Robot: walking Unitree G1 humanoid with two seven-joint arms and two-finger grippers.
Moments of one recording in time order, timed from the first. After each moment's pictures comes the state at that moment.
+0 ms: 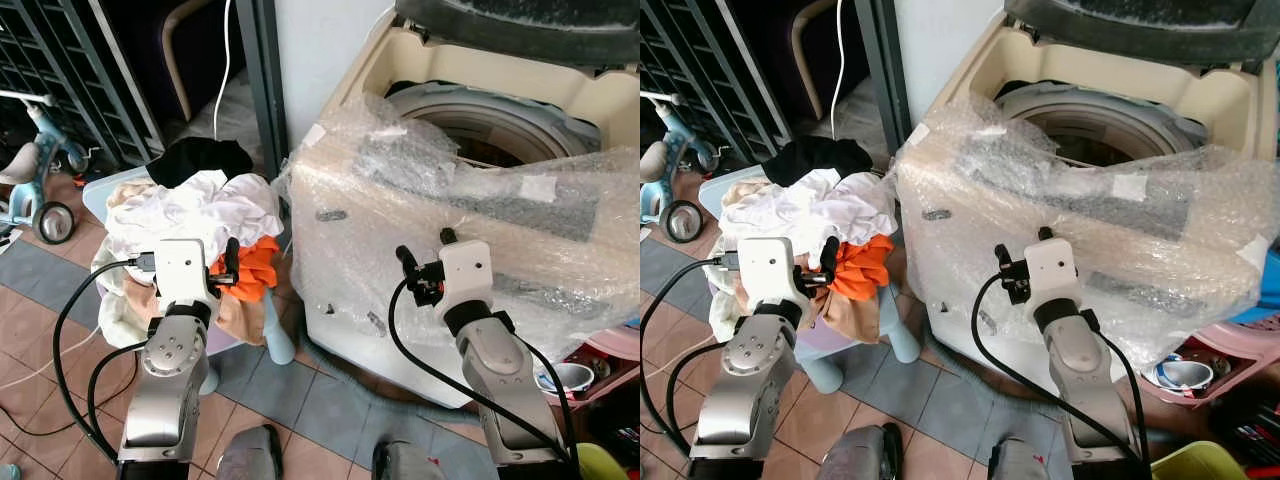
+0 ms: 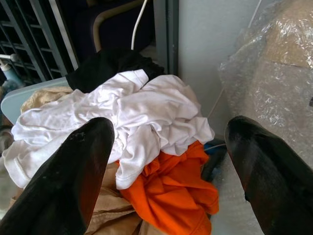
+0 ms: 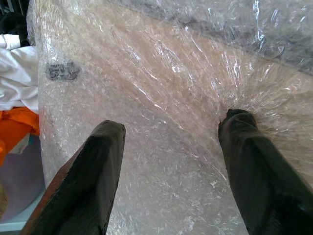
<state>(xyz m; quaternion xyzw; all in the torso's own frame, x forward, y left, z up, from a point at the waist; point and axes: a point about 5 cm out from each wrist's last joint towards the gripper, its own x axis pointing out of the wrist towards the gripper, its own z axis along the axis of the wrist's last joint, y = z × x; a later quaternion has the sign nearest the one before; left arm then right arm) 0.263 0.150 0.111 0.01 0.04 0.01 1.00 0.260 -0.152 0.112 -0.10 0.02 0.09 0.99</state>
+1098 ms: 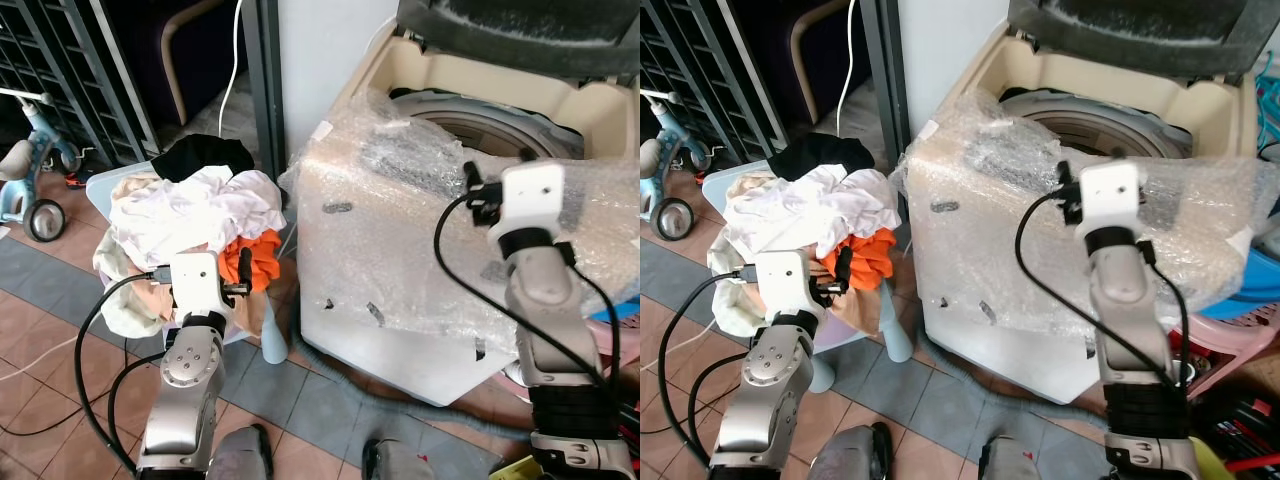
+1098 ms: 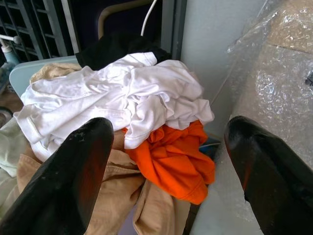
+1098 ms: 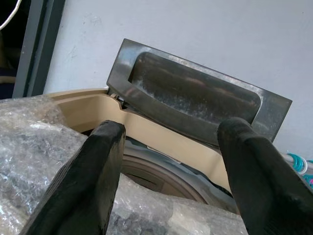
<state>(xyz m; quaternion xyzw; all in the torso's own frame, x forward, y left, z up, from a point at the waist) 0.254 0.149 0.091 -0.01 0.06 0.04 1.00 0.307 -0.197 0.206 -0.16 -0.16 -0.03 0.97</state>
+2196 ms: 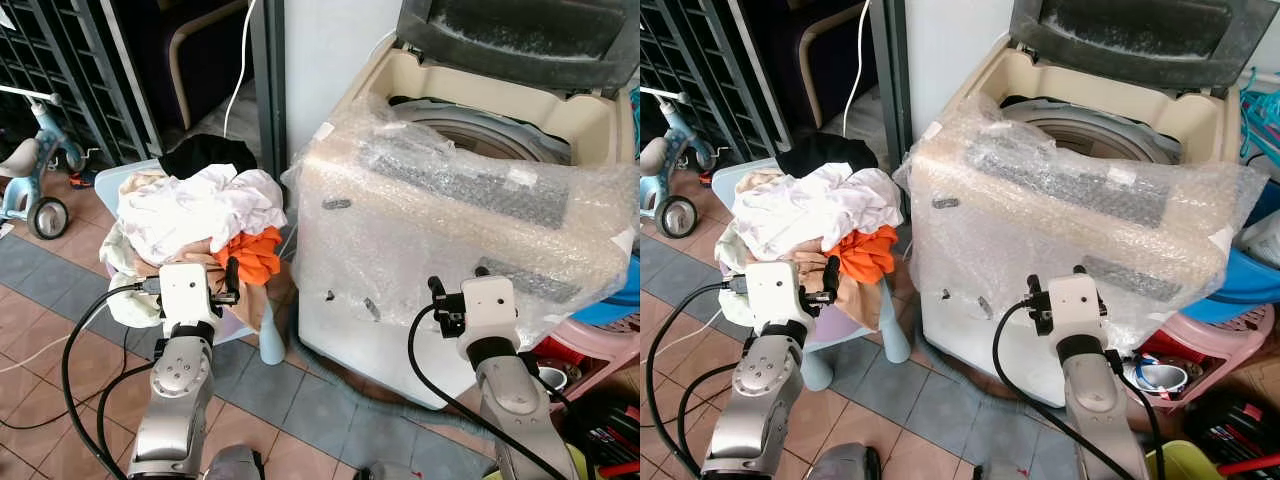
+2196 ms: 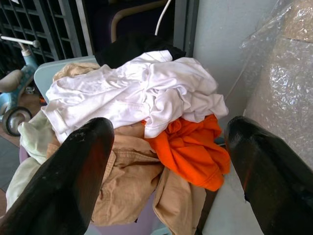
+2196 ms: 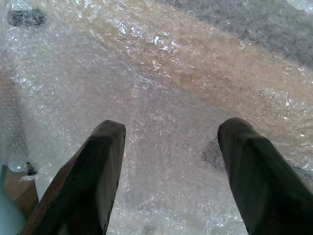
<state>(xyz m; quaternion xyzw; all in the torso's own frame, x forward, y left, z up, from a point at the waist) 0.253 0.153 0.084 0.01 0.05 0.04 1.00 0.234 -0.180 0.090 -0.11 0.06 -0.02 0.99</state>
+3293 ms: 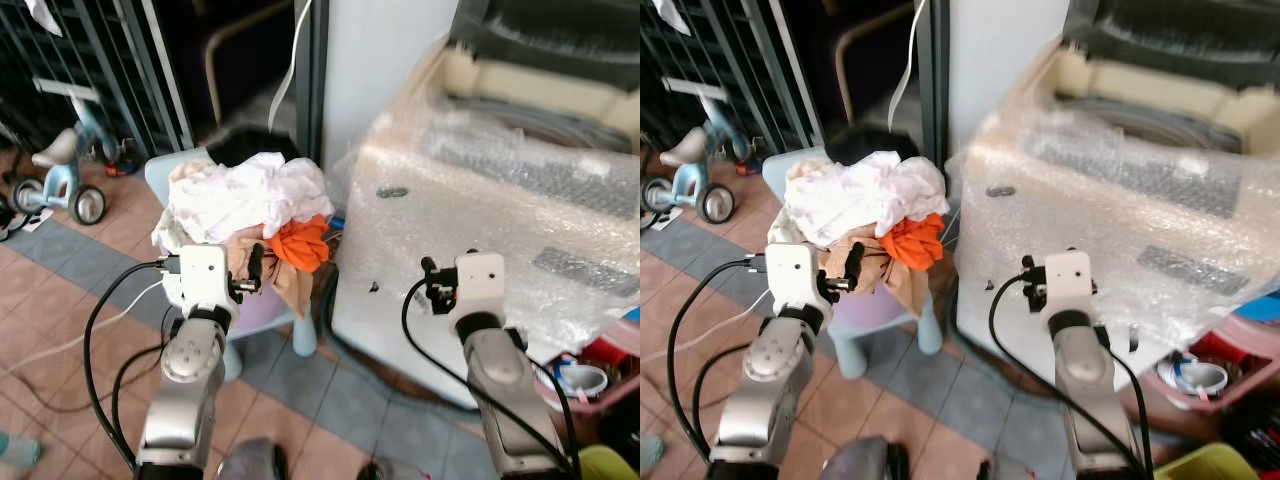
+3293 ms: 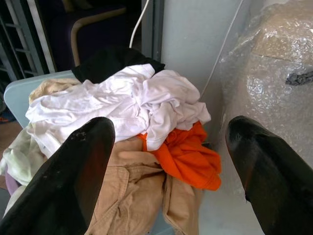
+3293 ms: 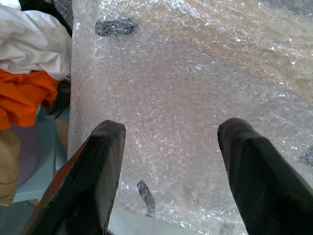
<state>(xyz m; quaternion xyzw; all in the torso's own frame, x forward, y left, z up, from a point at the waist) 0.275 0.119 0.110 0.00 0.04 -0.08 1.00 0.254 -0.177 0.082 -0.09 0.08 -0.02 0.99</state>
